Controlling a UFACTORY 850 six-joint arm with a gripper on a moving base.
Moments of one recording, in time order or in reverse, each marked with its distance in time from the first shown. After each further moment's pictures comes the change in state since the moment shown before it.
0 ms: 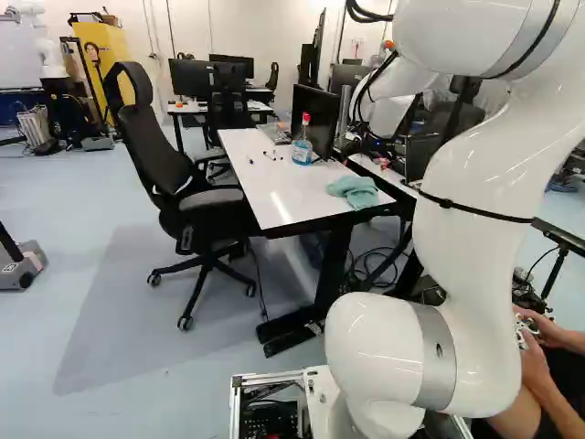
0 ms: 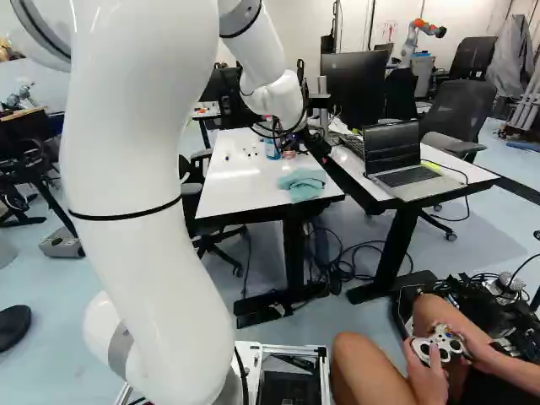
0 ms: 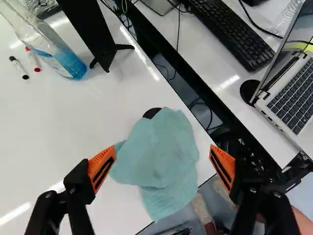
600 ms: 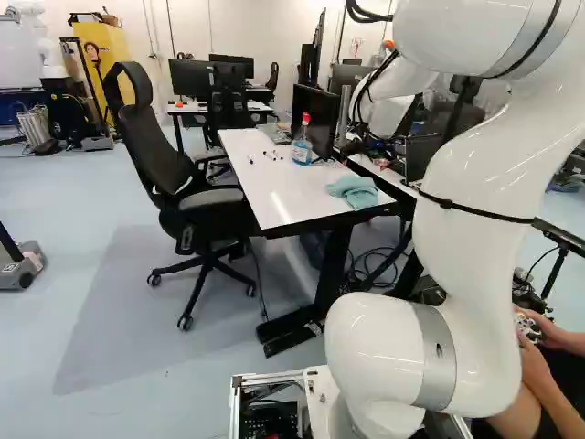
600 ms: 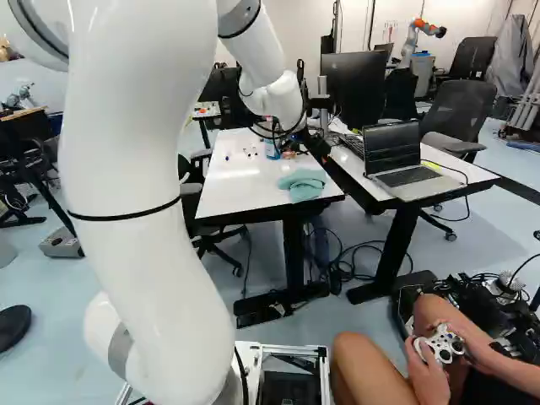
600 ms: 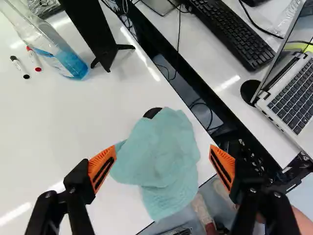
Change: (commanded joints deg) arm 0.3 0.5 1.0 0.0 1.0 0.0
